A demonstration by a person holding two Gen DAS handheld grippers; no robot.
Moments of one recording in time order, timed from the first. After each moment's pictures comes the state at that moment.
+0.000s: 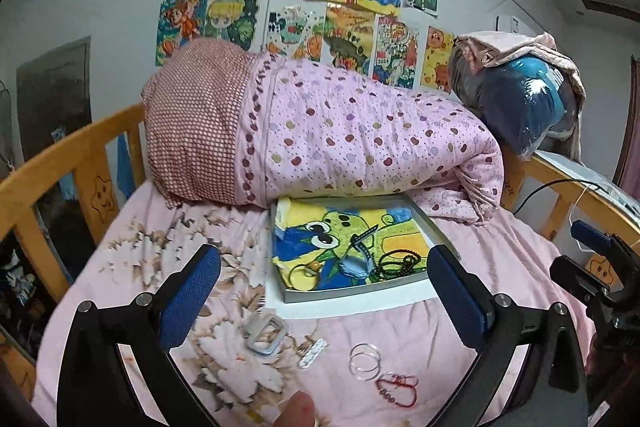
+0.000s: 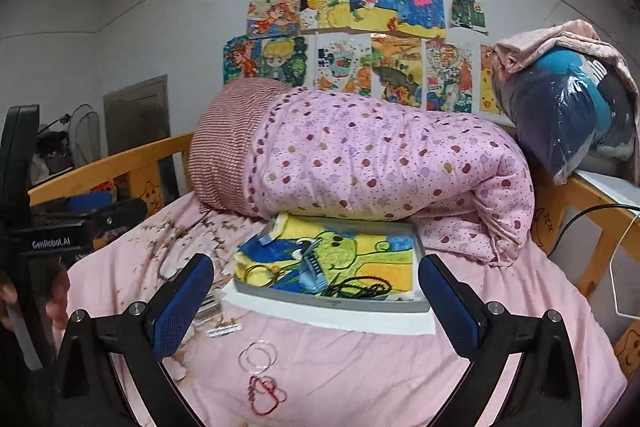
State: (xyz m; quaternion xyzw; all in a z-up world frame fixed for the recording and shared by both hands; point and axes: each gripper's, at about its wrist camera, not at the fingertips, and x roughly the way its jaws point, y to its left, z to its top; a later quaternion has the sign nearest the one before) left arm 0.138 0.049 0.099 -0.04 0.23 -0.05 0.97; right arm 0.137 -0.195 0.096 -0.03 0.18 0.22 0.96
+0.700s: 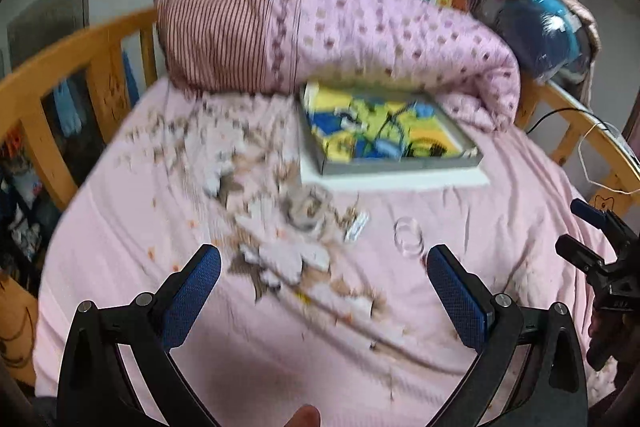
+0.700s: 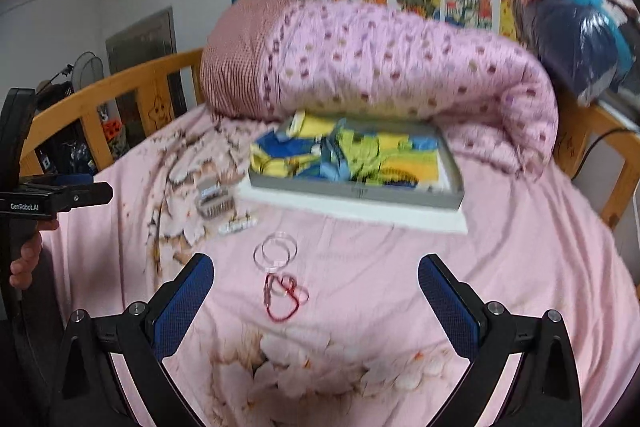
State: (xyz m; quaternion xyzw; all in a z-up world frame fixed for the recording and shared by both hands) left arm 0.108 0.098 0.017 -0.06 0.39 -0.06 0.92; right arm 0.122 -0.179 0.014 -0.05 0.32 0.24 0.92
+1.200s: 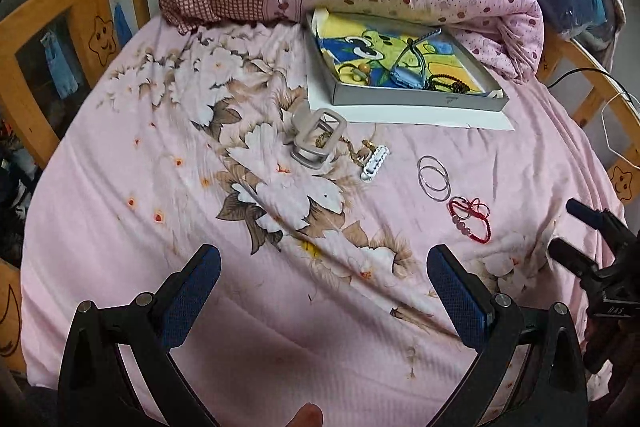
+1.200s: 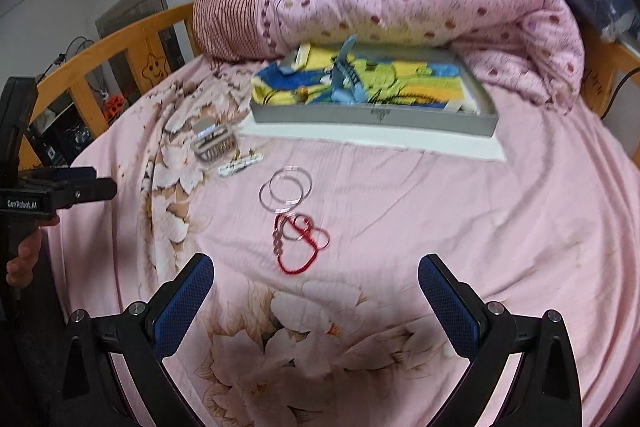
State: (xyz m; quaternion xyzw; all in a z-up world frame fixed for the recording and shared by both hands) left arm 0.124 0.096 -0.028 -0.05 0.48 -0.05 0.87; right arm 0.138 -0.164 -0.043 -0.03 0.41 0.25 0.88
